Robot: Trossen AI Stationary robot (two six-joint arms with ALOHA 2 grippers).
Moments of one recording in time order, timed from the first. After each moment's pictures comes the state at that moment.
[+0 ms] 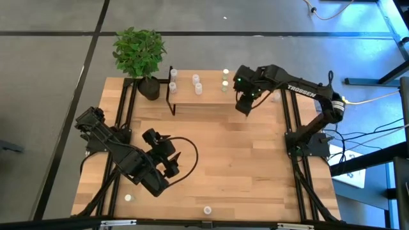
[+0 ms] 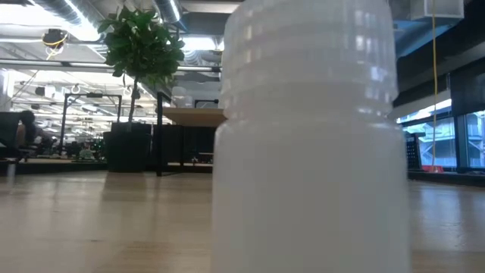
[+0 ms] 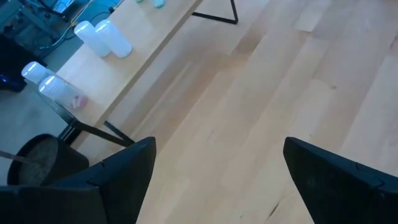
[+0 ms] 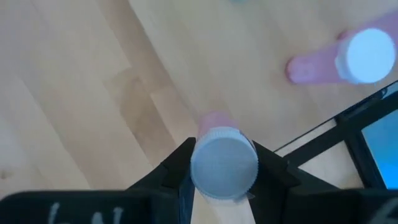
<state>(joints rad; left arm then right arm) -0.67 1.69 1.74 -1.57 -0.90 -1.19 -0.41 1.58 1.55 -1.25 0.11 0.05</state>
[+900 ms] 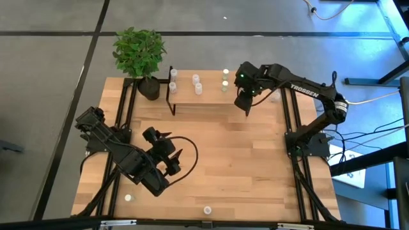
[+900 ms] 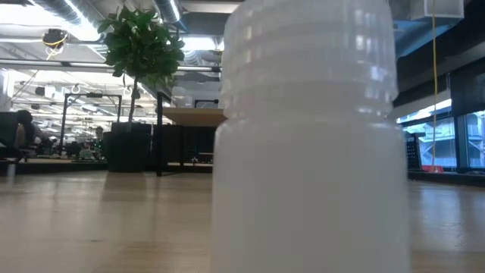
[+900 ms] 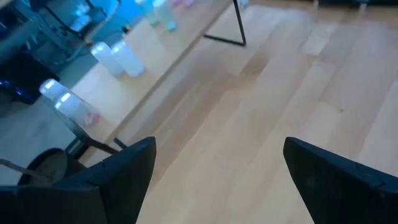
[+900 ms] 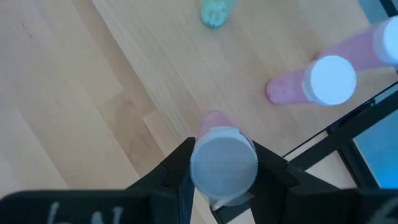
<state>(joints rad) -0.66 1.69 1.74 -1.57 -0.99 -1.20 -0.46 1.55 1.51 -1.15 0.11 0.05</state>
